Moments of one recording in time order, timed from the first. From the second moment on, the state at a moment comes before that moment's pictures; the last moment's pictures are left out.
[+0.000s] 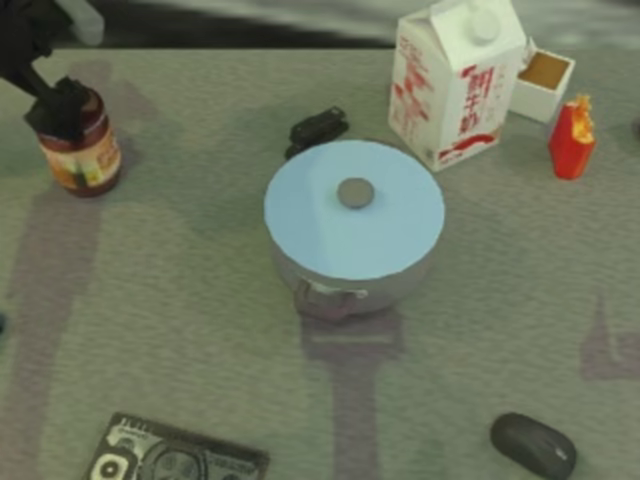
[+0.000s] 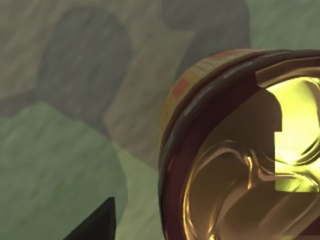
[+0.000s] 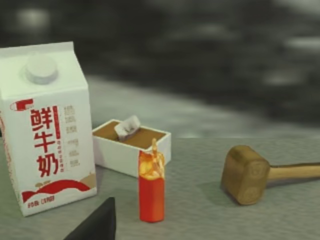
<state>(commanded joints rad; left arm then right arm) 0.04 2.58 2.53 -1.40 0.17 0.94 0.00 0.00 0.00 0.00 0.00 0.00</state>
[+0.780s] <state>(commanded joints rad) 0.03 2.59 2.36 -1.23 0.17 0.93 0.00 0.00 0.00 0.00 0.00 0.00</state>
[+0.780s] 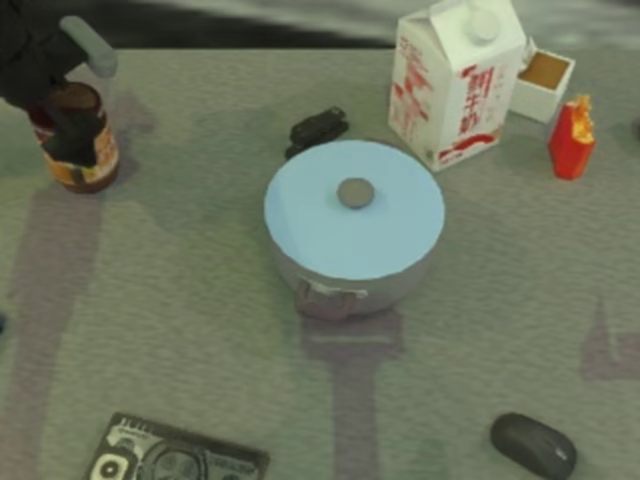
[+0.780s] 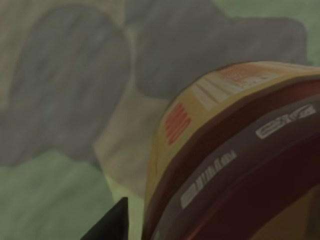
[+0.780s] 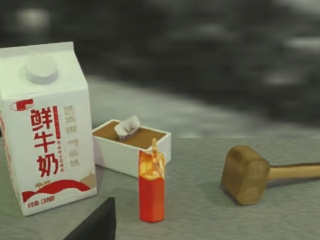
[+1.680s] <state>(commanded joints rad) 0.03 2.59 2.36 -1.23 0.17 0.93 0.00 0.00 0.00 0.00 0.00 0.00</state>
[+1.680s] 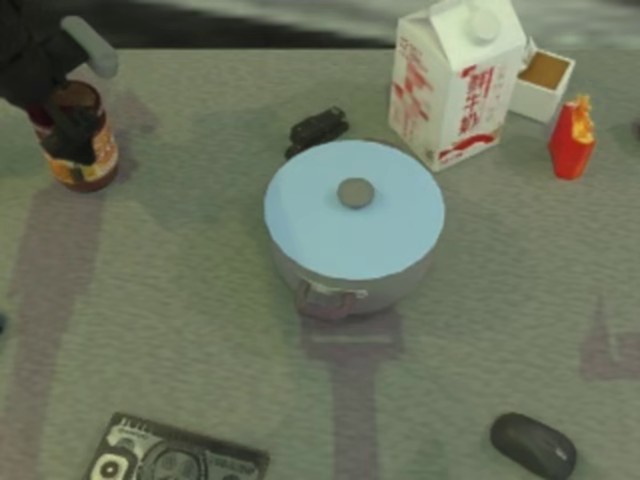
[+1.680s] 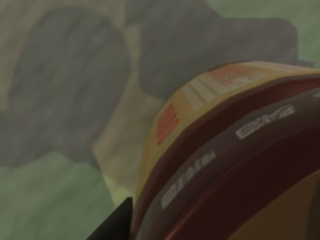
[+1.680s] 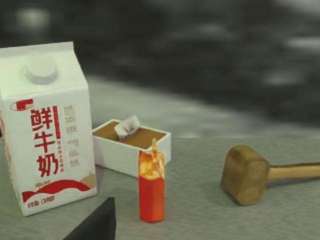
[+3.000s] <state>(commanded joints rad) 0.07 2.07 1.87 -1.25 0.16 0.95 0.00 0.00 0.00 0.00 0.00 0.00</state>
